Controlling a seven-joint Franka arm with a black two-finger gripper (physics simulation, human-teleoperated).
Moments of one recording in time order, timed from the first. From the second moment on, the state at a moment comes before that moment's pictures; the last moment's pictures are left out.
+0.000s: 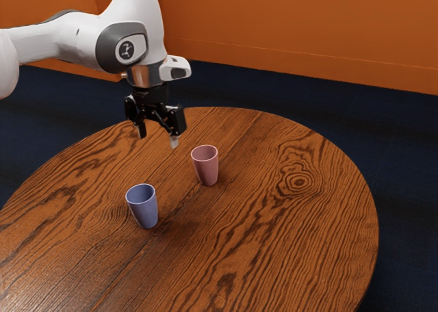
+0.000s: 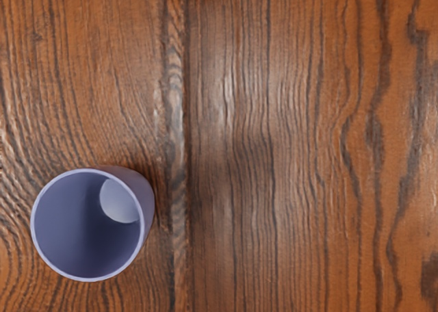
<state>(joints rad) -0.17 0.07 0.07 -1.75 0.01 1.76 -0.09</state>
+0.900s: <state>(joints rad) -0.12 0.07 0.07 -1.98 -0.02 1.97 -0.12</state>
